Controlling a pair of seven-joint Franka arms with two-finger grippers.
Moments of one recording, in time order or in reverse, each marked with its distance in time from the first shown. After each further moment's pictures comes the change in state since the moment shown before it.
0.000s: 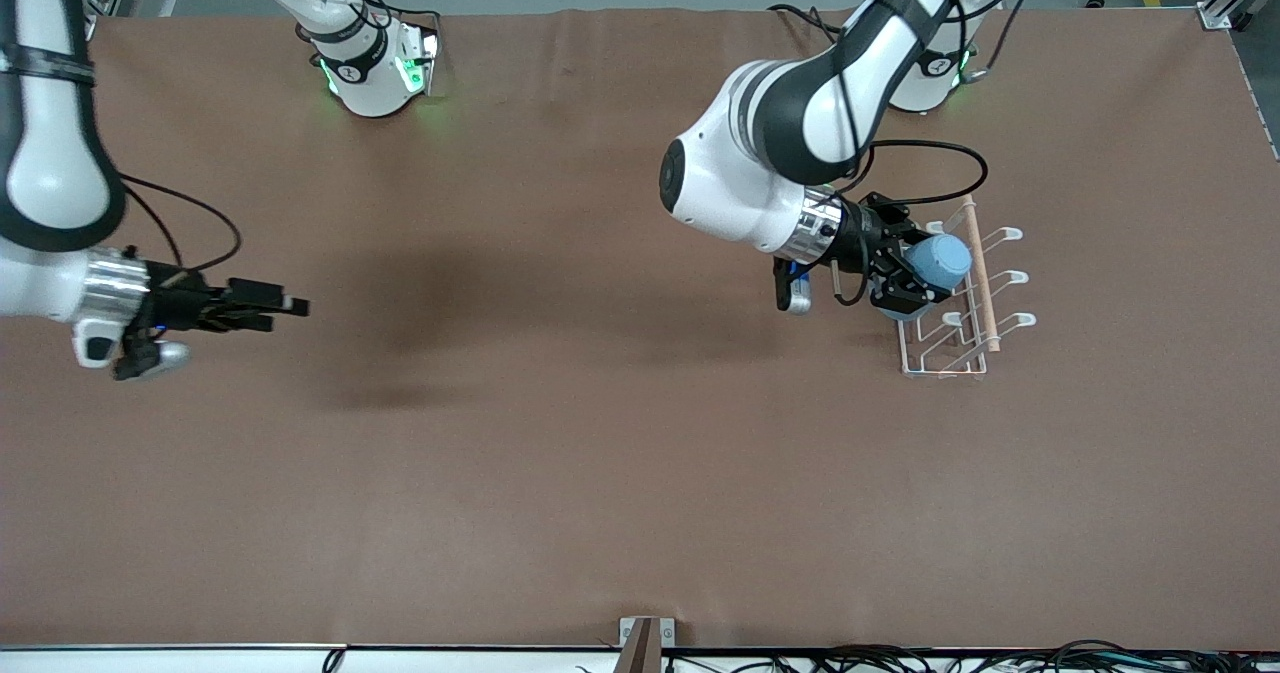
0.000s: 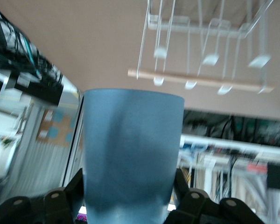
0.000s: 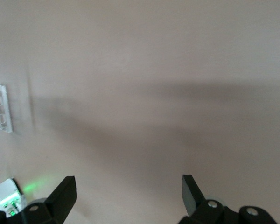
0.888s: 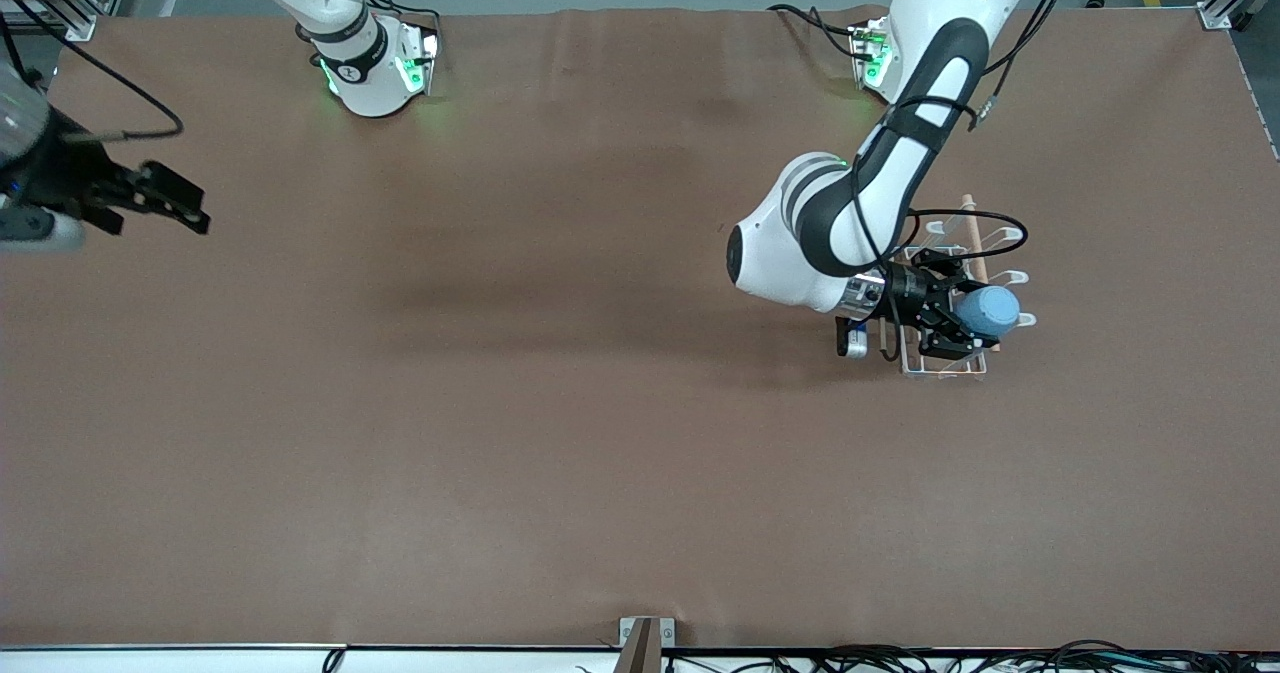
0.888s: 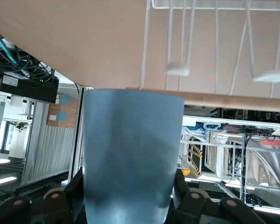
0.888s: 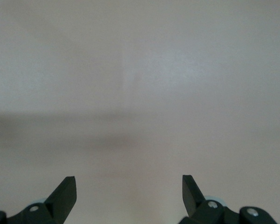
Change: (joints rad) left arm 0.131 0.070 -0.002 -0.180 0.111 0.143 -0.082; right arm 0.214 -0.292 0.018 0.216 -0.558 -0.241 0.512
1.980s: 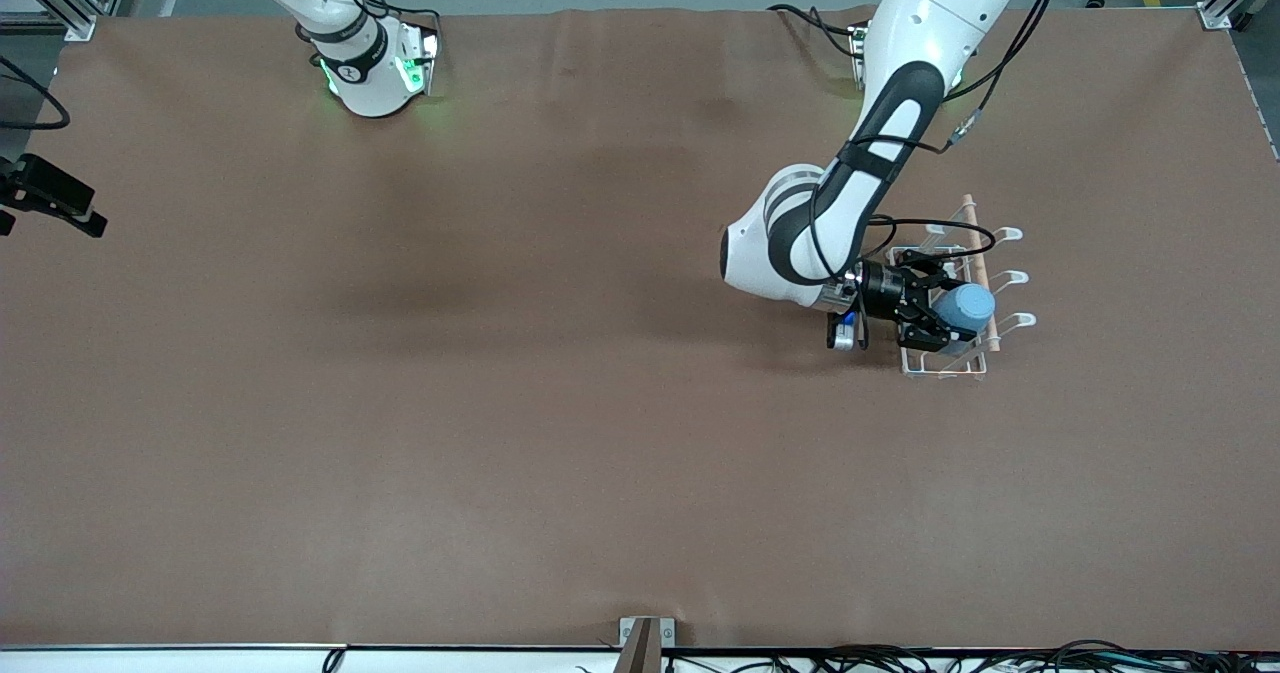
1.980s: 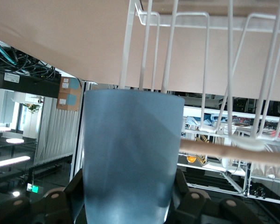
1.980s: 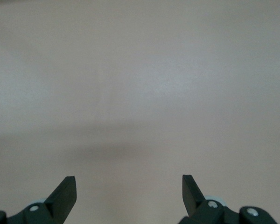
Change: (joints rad) left arm -0.021 0.060 -0.006 -0.104 0.055 0.000 -0.191; right arm -0.120 0.053 -0.012 0.078 -0.002 0.018 -0.119
